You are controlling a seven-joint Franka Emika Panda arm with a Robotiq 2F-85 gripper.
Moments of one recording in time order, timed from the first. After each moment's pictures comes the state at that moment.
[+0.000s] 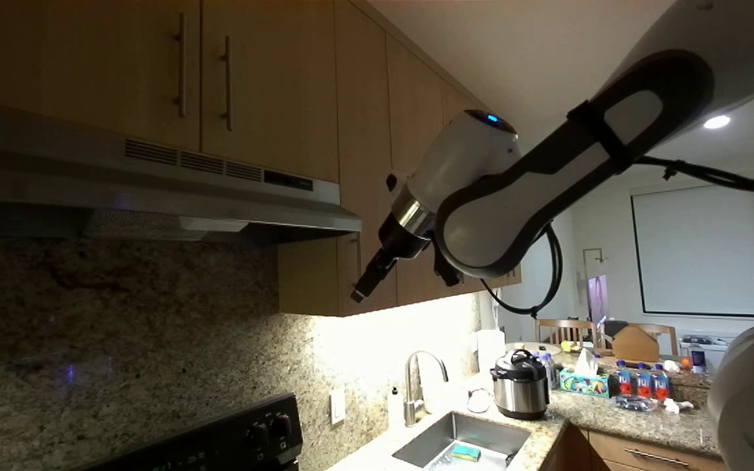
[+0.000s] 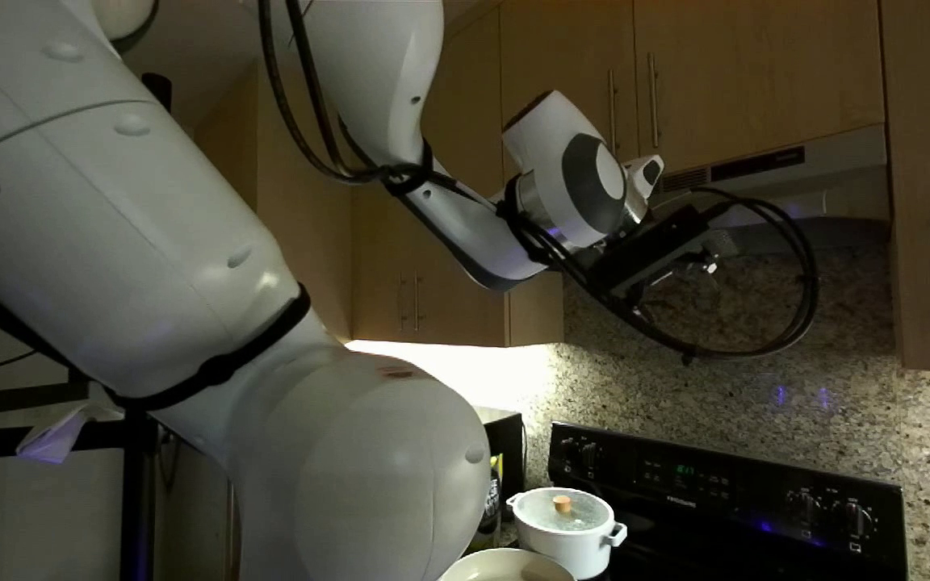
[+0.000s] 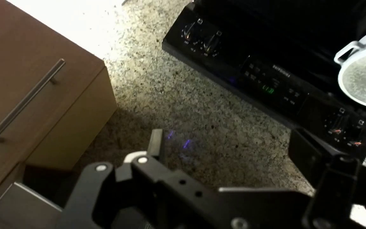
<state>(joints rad) 0.00 -0.71 0.02 -2.78 -0.38 3.01 -0.23</state>
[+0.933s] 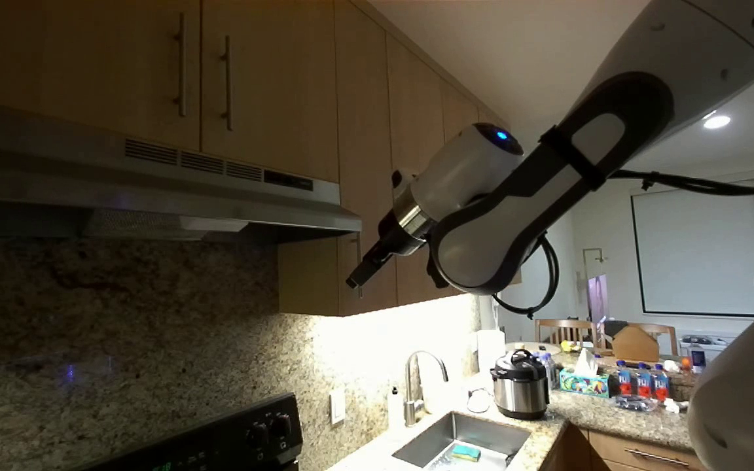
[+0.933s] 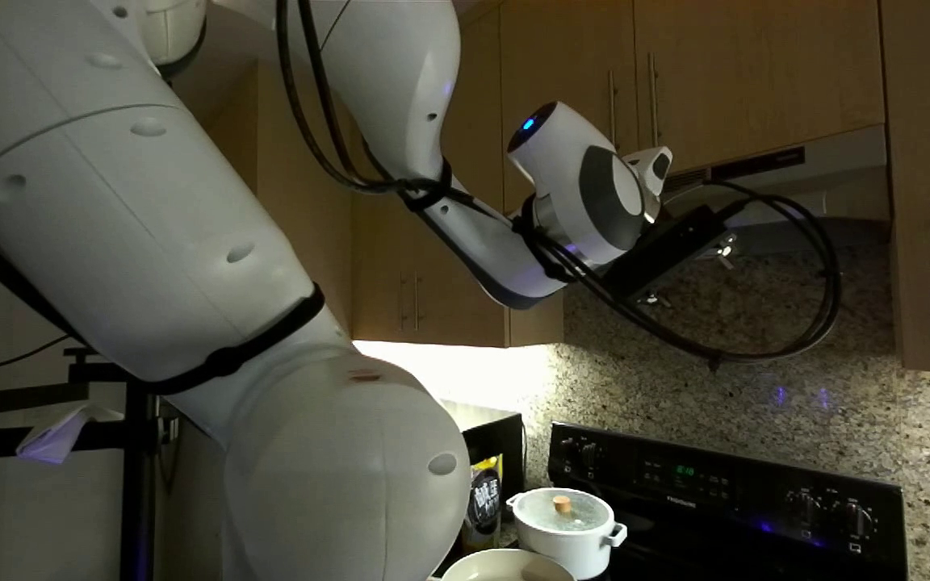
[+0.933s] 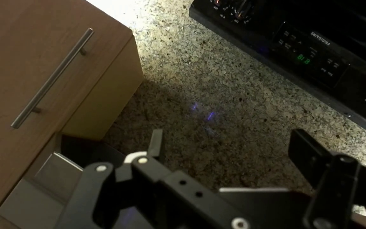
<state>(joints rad) -0.15 -0.65 0.11 -2.78 -0.38 3.25 -0.20</state>
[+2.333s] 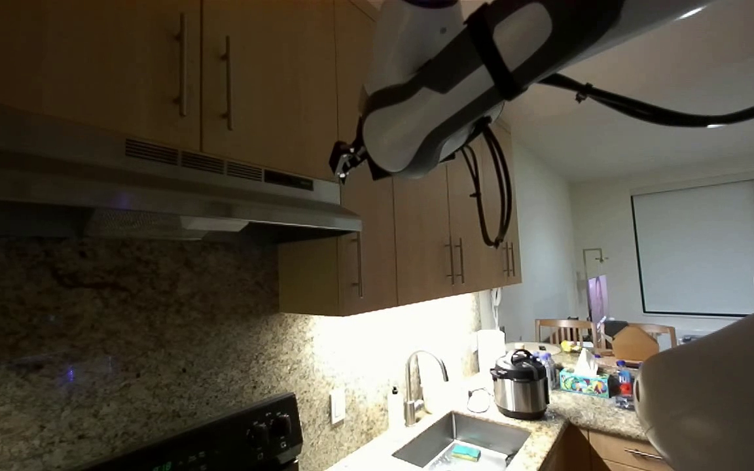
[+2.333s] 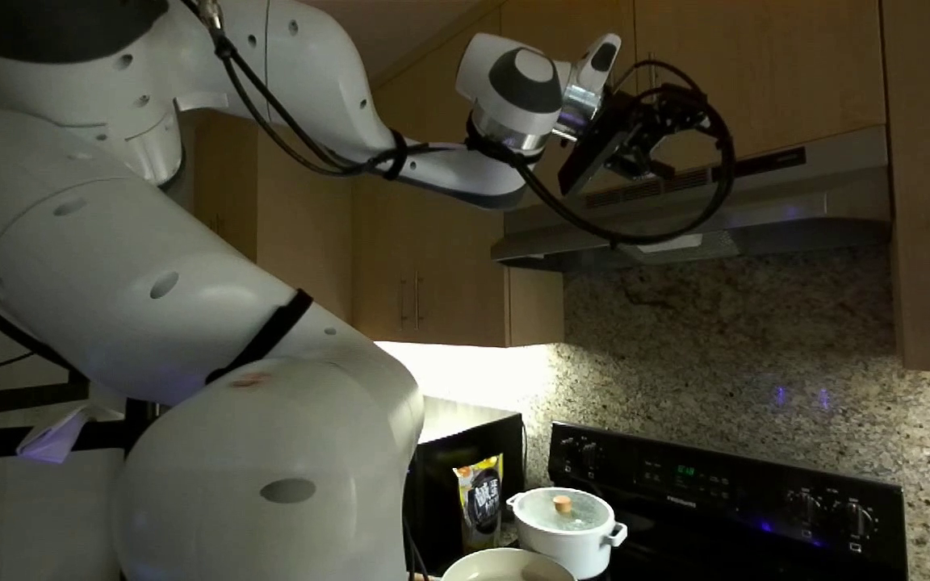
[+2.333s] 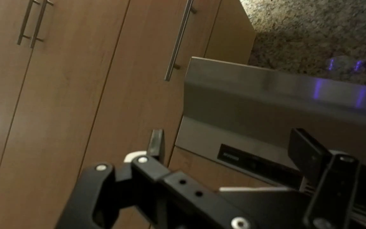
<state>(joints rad) -0.63 -0.89 0.55 -2.42 -0.18 2.81 0.35</state>
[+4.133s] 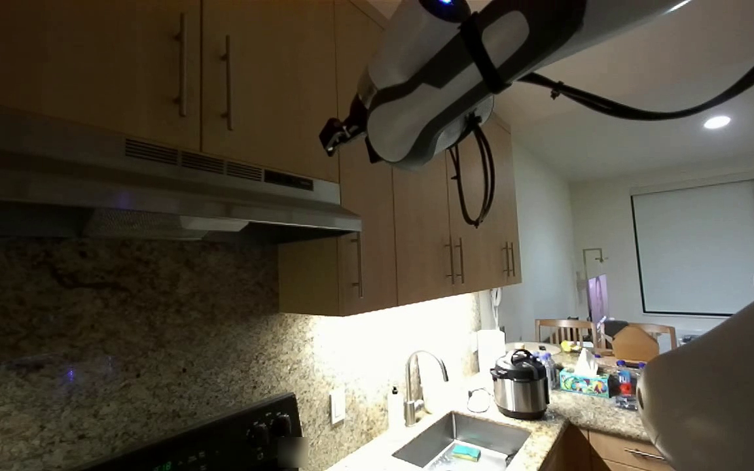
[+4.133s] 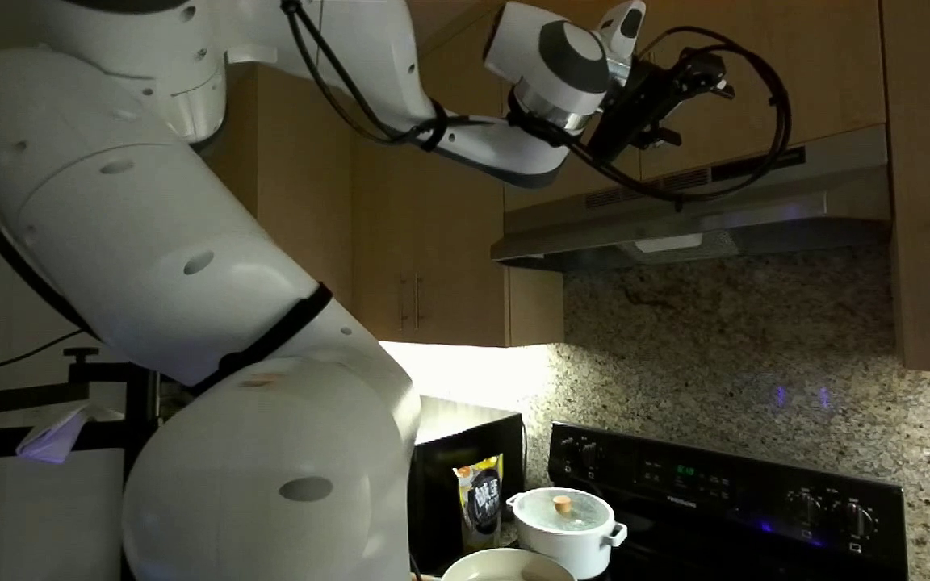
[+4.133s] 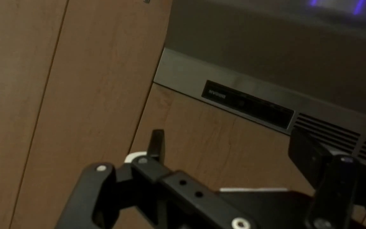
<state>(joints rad) -0.58 -0.71 0.46 -2.31 -0.24 3.05 0.22</state>
